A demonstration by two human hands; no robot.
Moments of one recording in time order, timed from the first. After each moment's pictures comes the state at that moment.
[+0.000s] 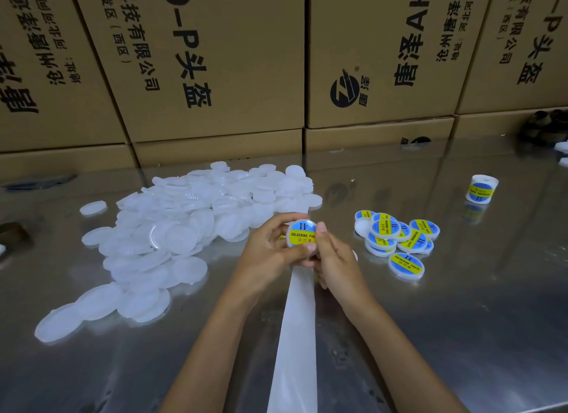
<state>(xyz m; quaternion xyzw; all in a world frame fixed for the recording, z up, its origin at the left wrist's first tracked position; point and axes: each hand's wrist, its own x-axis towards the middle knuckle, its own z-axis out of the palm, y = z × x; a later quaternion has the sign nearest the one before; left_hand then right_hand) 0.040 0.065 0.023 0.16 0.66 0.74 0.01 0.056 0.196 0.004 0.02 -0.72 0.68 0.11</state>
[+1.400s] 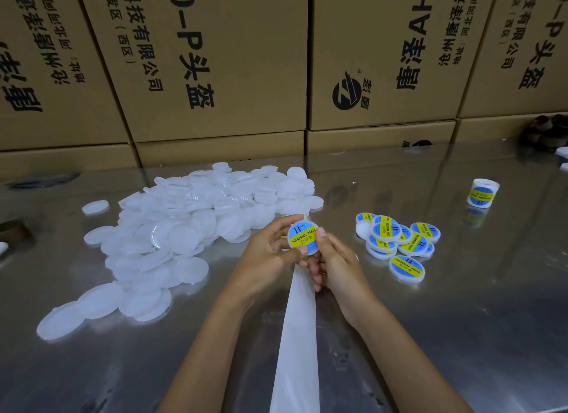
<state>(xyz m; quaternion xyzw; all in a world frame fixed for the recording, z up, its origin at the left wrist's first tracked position) 0.030 0.059 0.014 0.17 0.70 0.70 0.00 0.054 0.196 0.003 -0.01 -0.65 0.76 0.05</state>
